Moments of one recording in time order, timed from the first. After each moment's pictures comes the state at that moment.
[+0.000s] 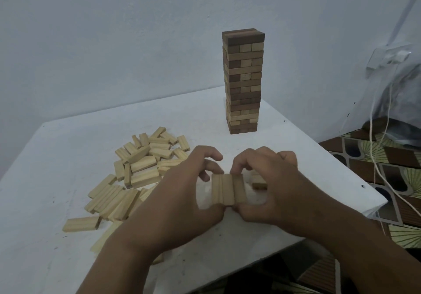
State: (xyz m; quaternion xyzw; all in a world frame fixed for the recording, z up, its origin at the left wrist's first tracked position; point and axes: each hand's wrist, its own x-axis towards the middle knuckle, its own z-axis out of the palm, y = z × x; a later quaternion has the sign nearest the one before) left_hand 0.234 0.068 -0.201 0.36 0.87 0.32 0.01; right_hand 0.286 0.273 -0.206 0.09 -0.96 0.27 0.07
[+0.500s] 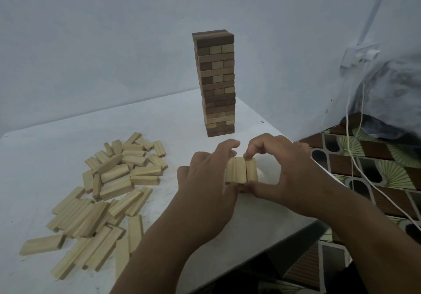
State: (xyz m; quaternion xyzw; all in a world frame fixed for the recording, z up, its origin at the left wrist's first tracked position) left_hand 0.240 0.152 -0.207 0.34 0.89 0.30 -0.01; right_hand 0.284 0.335 -0.214 0.03 -0.95 0.25 0.16
